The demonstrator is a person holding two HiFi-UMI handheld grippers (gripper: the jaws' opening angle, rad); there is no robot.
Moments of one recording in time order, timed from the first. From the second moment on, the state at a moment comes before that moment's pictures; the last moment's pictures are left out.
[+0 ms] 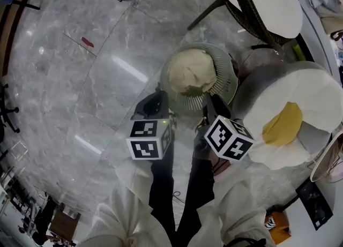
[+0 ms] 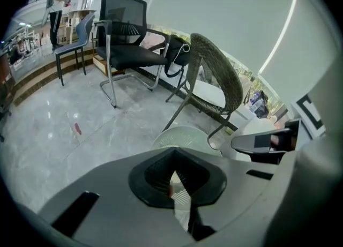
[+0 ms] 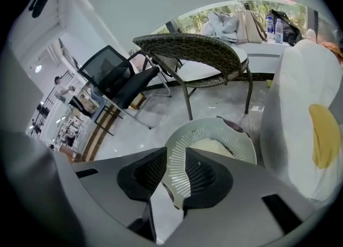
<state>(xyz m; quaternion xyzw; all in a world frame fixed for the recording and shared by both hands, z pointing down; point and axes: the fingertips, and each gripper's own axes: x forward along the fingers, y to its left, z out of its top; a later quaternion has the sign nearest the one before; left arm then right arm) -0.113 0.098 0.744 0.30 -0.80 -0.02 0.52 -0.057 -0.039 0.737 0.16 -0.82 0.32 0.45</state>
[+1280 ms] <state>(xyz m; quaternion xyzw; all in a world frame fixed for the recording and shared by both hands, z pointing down) -0.133 -0.001 0.453 0.37 -0.83 -0.03 0.41 -0.045 -0.149 0.457 0.17 -0.88 0.32 0.31</state>
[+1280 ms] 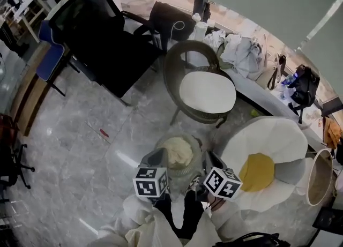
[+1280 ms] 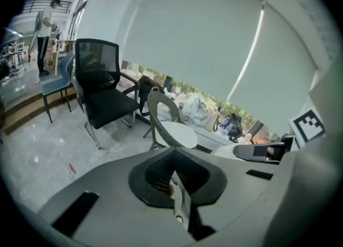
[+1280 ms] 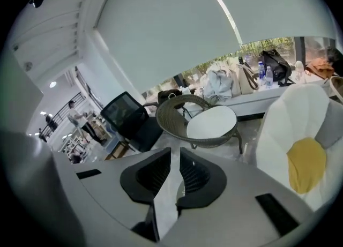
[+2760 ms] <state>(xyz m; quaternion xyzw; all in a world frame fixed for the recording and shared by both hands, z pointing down) -0.162 0.014 0.273 0.34 -0.90 -0.08 0.26 -0.055 -0.183 0.287 0.12 -0.94 0.25 0.19</state>
